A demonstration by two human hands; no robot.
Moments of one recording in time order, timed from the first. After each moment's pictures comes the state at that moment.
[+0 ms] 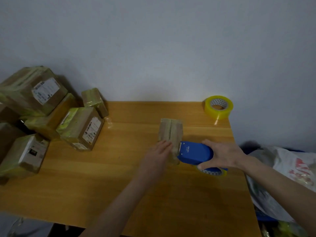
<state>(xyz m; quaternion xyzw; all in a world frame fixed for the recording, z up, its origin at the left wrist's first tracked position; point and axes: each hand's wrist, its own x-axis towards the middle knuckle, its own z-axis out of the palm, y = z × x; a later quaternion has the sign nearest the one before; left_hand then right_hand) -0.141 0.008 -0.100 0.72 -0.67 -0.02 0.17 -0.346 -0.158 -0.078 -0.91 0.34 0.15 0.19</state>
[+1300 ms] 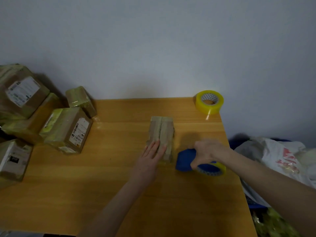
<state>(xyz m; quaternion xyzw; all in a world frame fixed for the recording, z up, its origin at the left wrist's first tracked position) -0.130 0.010 -0.133 0.72 -0.69 -0.06 0.06 -0.310 -0.152 -0.074 -0.87 0.36 0.29 0.19</state>
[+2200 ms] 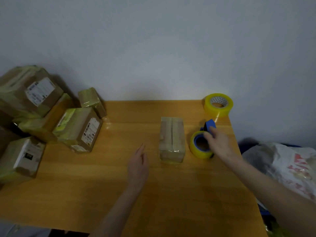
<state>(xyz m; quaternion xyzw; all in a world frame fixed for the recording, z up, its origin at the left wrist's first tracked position) -0.110 0.034 -0.113 0.83 -0.39 -0.15 0.37 -0.304 -0.141 -0.086 -0.71 0.57 -0.17 0.39</state>
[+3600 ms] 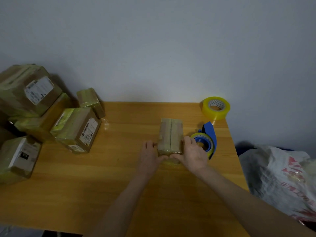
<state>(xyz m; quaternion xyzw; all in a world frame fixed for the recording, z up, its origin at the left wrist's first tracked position) -0.108 -0.011 -0.138 0.83 -0.46 -0.15 0.27 -0.255 -0.097 -0.115 -0.85 0.49 -0.05 0.17</state>
